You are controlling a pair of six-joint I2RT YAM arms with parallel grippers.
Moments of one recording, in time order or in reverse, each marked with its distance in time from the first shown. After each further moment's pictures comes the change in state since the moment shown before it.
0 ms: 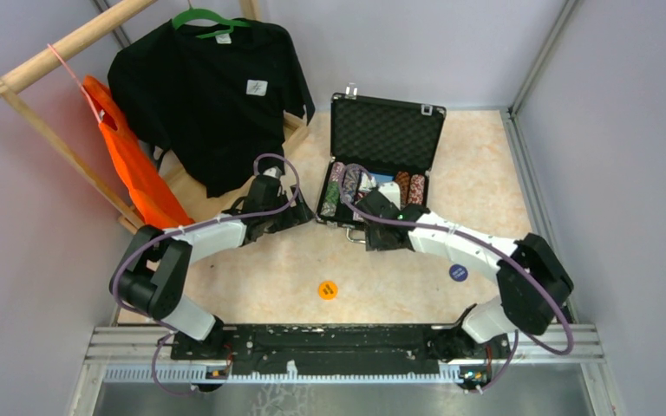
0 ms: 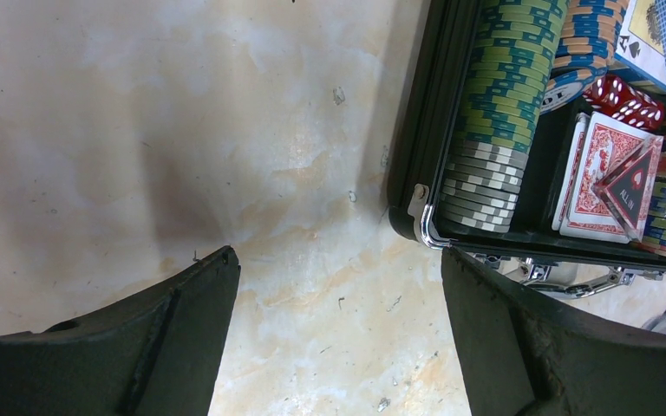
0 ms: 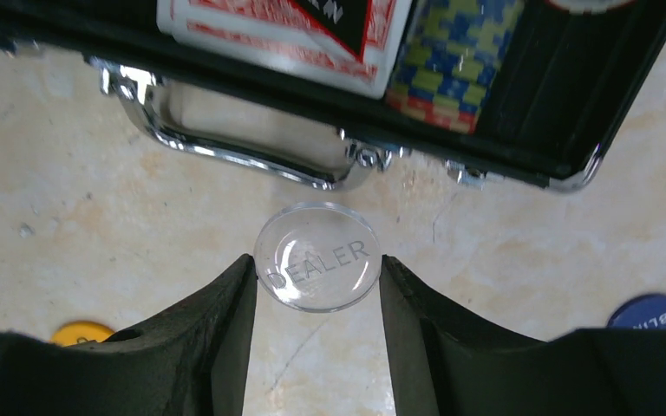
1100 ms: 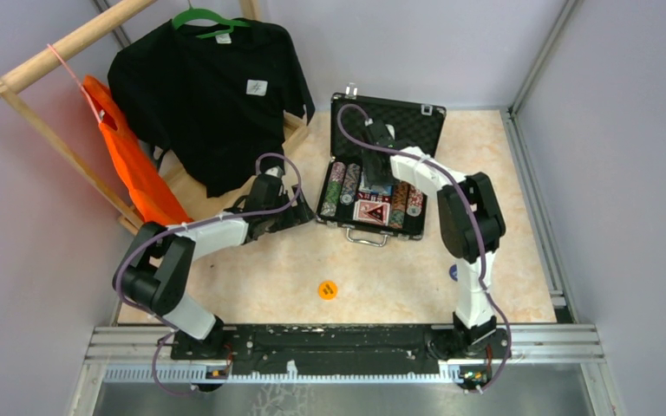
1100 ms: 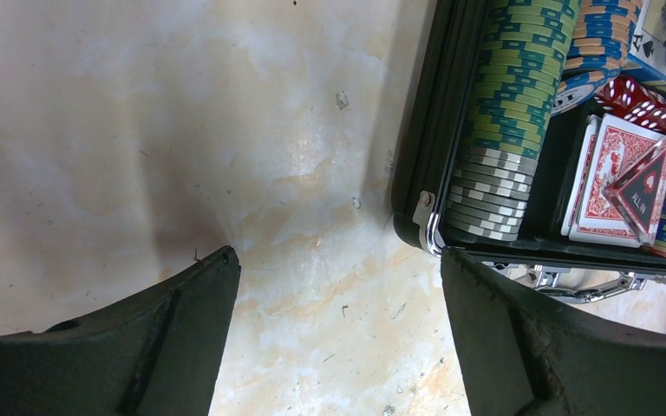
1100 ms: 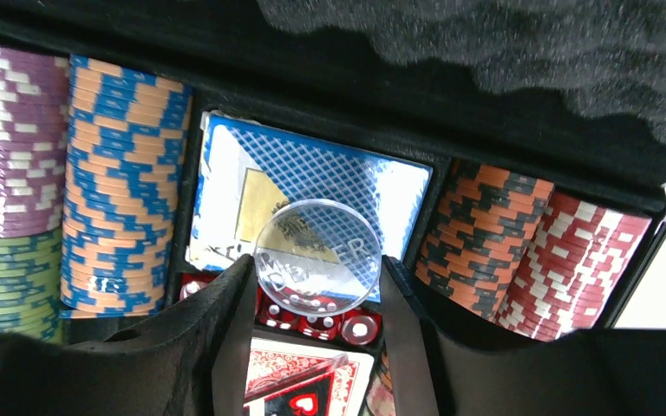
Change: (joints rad) left arm 0.000 0.027 0.014 -0.002 0.005 0.010; right arm -0.343 0.595 0.632 0.050 -0.119 -0.321
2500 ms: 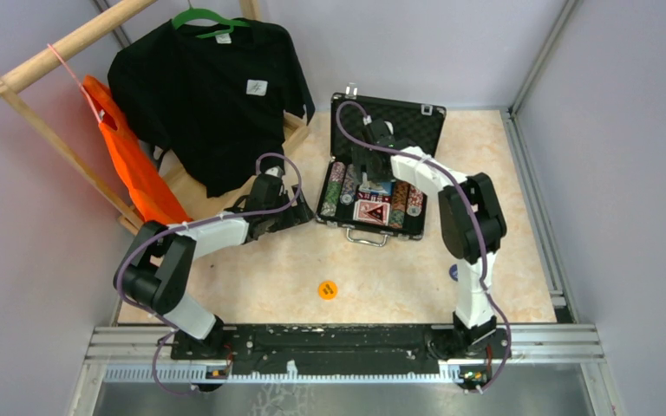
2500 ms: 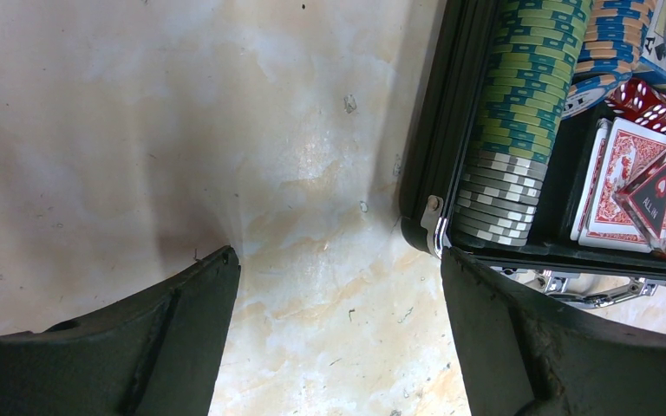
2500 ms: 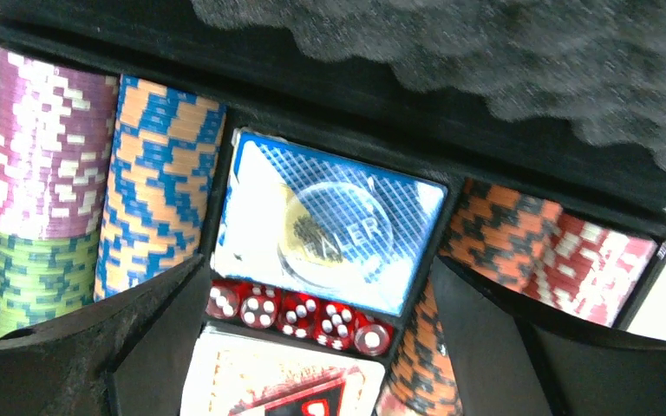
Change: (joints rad) left arm 0.000 0.006 0.004 0.000 -0.021 0.010; right arm -0.004 0.021 0.038 0.035 -0.028 -0.023
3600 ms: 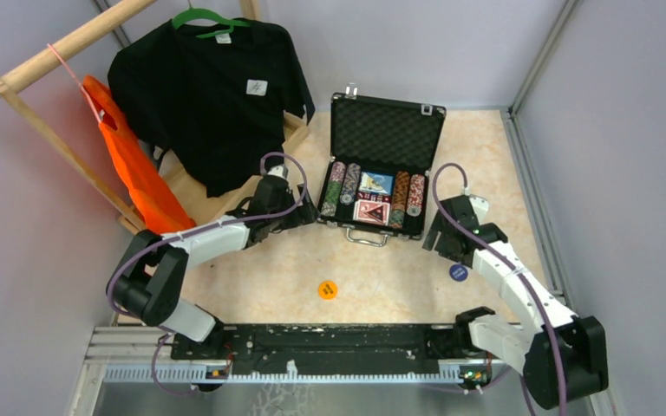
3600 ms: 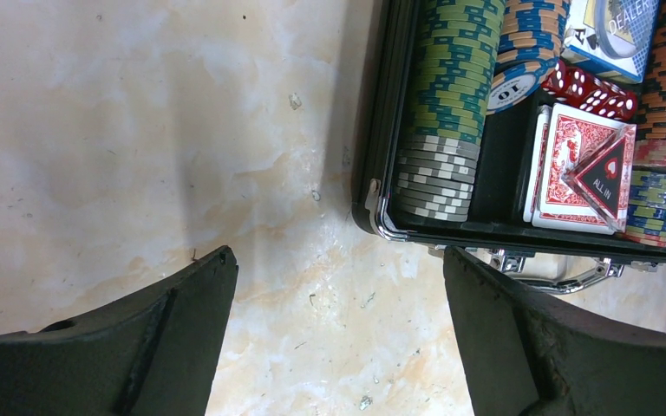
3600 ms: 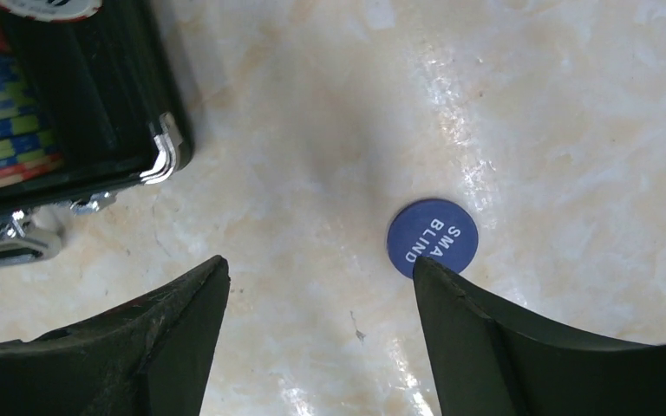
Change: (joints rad) left arm -0.073 -0.070 0.000 -0.013 -0.075 0.003; right arm -0.158 -1.033 -0.933 -0.185 0.092 0.325
